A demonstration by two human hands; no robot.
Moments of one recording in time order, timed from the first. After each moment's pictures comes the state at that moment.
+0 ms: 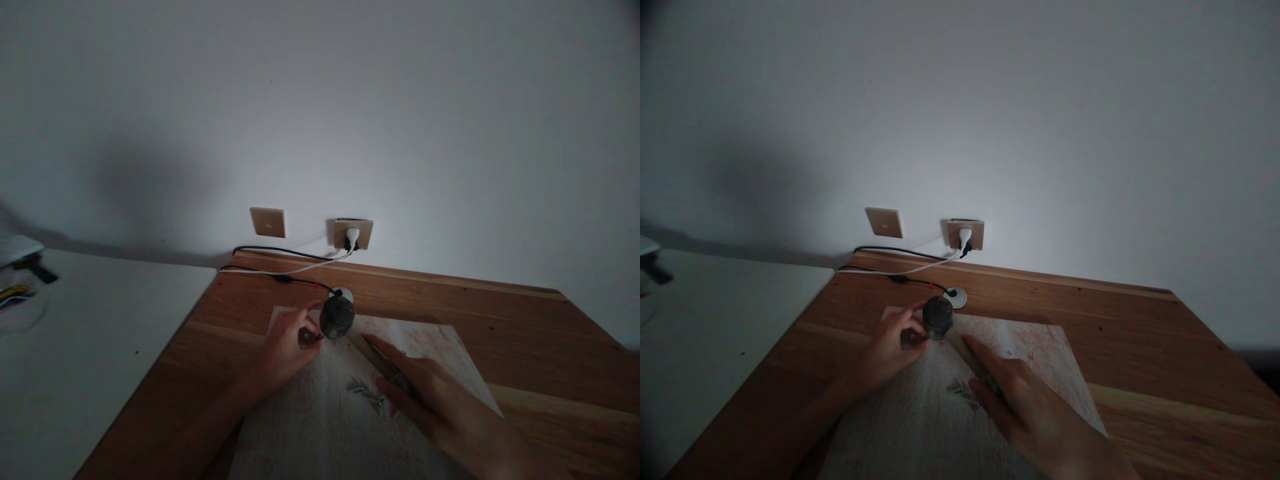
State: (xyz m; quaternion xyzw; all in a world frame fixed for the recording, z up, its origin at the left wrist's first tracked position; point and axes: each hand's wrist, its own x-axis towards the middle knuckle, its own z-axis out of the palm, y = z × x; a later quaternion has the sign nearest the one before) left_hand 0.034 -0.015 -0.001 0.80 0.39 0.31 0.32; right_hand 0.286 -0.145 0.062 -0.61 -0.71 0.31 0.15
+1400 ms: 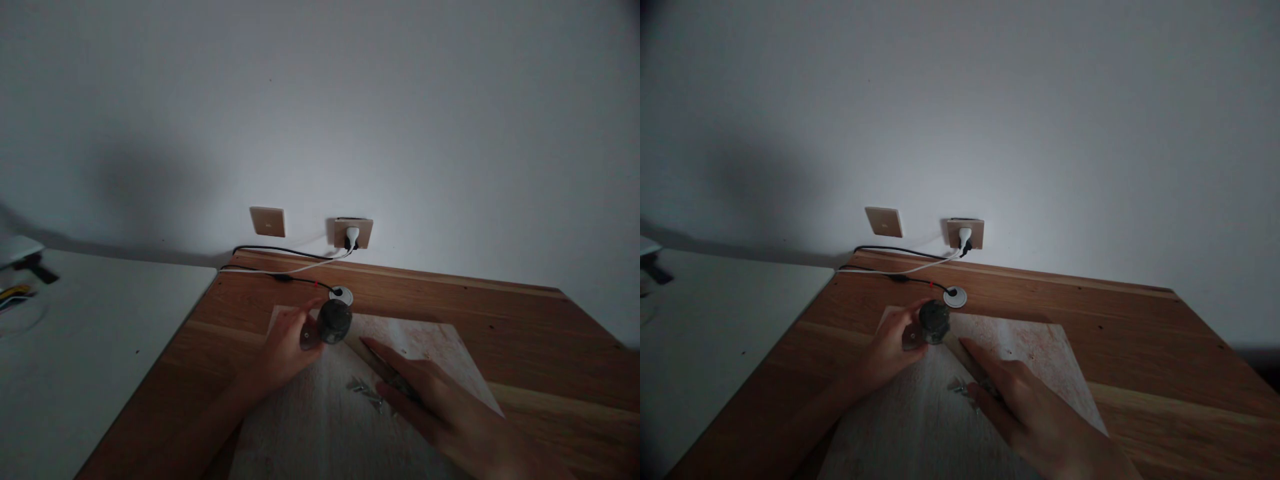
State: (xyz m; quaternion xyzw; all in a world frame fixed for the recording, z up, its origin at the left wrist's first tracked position) left_hand 0.033 -0.015 -0.007 0.80 0.41 0.30 0.32; right_hand 0.286 -0.147 0.067 -0.60 -0.72 0.30 0.17
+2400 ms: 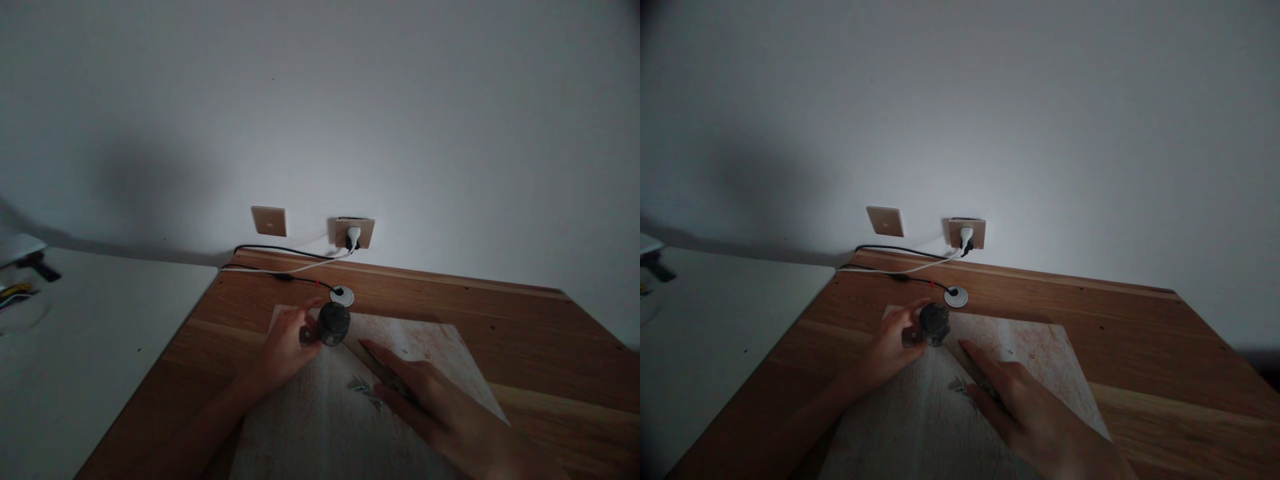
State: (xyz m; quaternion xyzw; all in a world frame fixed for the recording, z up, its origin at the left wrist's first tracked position) left_hand 0.034 -0.014 -0.007 0.79 0.41 0.31 0.33; right_hand 0.283 -0.146 0.063 -0.60 -0.71 0.34 0.14
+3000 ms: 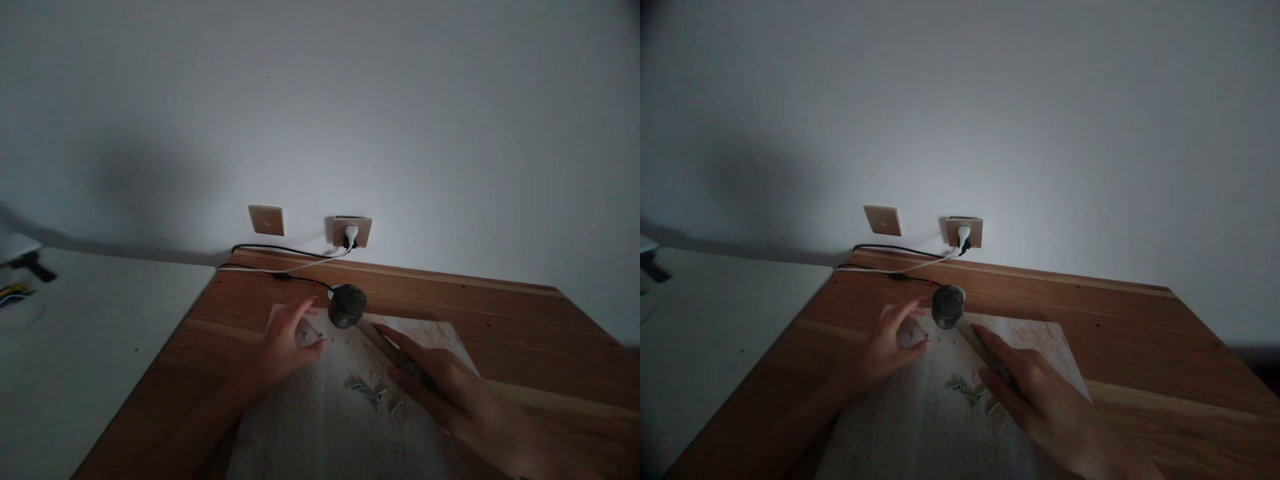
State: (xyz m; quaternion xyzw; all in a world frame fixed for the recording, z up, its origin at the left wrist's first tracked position) left_hand 0.029 -0.015 -0.008 0.81 0.39 0.36 0.25; right_hand 0.303 -0.148 0.075 -0.64 -0.70 0.26 0.17
